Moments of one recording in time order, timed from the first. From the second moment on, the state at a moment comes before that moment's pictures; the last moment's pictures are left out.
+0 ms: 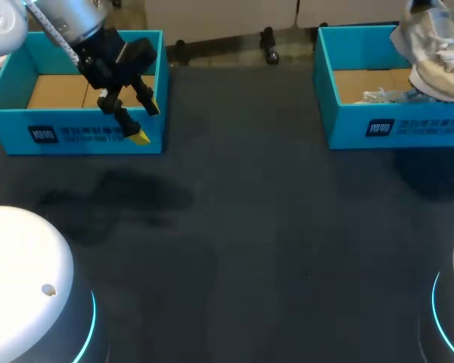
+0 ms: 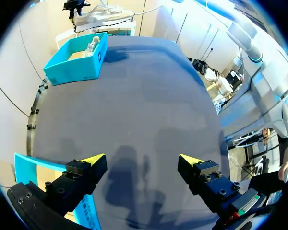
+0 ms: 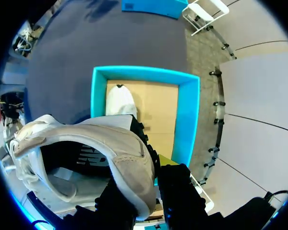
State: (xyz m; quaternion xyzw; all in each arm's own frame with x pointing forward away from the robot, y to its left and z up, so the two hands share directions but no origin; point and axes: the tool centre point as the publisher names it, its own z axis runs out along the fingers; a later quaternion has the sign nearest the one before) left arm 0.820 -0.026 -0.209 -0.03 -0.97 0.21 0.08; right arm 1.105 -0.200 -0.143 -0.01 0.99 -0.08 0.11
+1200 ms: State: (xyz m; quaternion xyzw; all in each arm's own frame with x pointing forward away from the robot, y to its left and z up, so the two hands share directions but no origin) left arm 0.826 -0.023 -0.209 0.02 -0.98 0.20 0.08; right arm 1.130 -0.233 -0.152 0.03 0.99 -0.05 0.11
